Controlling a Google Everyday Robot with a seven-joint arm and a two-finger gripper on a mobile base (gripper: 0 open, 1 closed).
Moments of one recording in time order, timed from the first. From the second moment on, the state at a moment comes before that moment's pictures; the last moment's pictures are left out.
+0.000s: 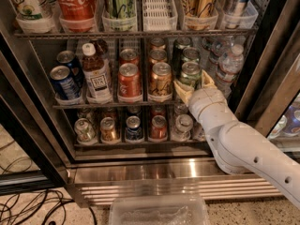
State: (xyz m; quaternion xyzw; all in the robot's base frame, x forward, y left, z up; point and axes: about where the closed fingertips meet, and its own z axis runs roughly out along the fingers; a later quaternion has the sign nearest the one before) arm 0.628 -0.153 0.846 -0.16 0.69 -0.03 0.71
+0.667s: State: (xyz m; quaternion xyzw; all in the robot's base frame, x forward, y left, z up) arm 0.626 -0.154 0.882 -0.17 0.67 -0.01 0.72
